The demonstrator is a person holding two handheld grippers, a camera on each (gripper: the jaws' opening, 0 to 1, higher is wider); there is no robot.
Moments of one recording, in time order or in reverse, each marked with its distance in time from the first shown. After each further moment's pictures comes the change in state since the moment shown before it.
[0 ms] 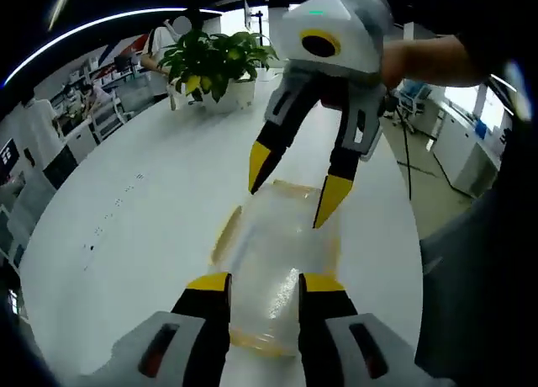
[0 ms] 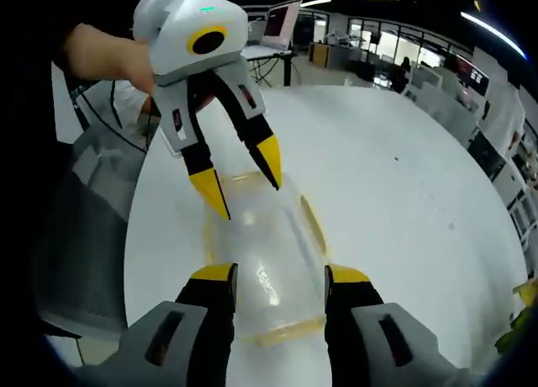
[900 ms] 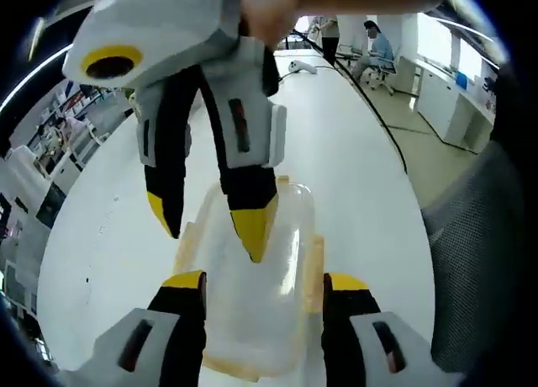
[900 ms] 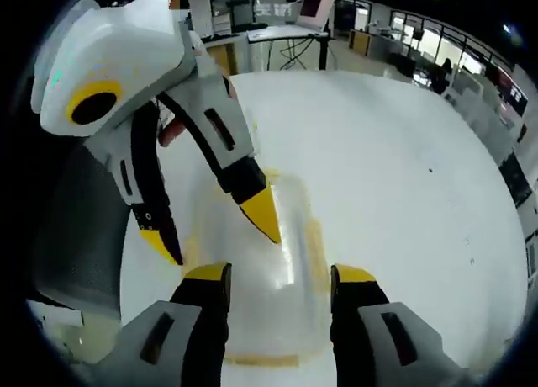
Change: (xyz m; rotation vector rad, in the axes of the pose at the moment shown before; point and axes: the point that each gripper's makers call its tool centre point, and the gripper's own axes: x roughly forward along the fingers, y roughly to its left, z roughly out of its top) left arm 0.021 -0.025 0.000 0.174 0.037 0.008; right arm 0.029 -0.015 -0.003 -0.138 0.195 0.193
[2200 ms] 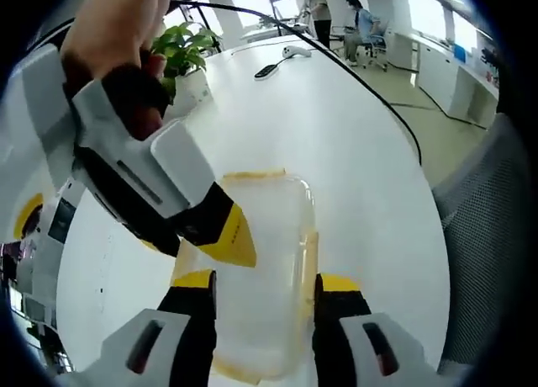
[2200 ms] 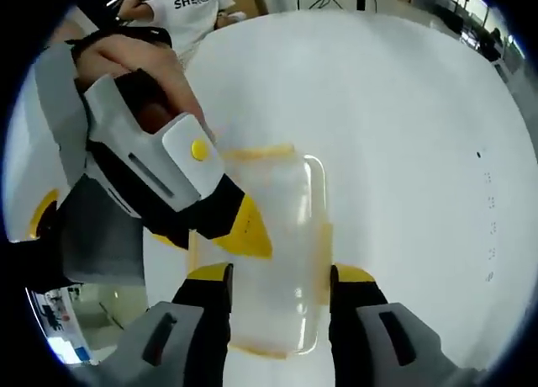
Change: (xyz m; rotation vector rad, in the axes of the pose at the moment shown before) left arm 0.004 -0.003 0.000 0.060 0.052 0.035; right arm 0.007 0.007 -0.003 0.001 0.261 0.150
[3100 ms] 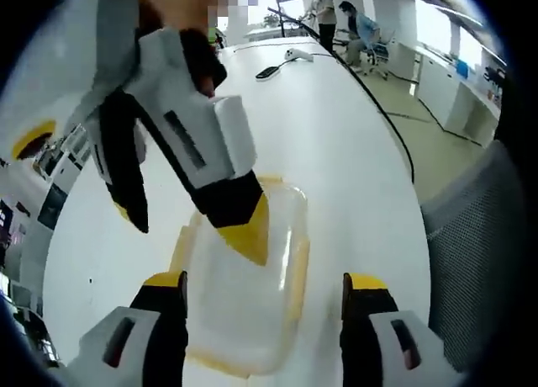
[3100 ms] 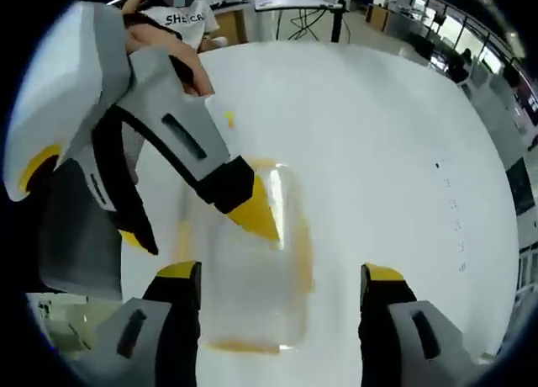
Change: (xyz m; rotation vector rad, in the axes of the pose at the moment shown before) left arm -0.008 -0.002 0.006 -0.093 0.013 -0.067; right arm -0.022 -0.009 -0.004 0.000 -0.172 -0.206
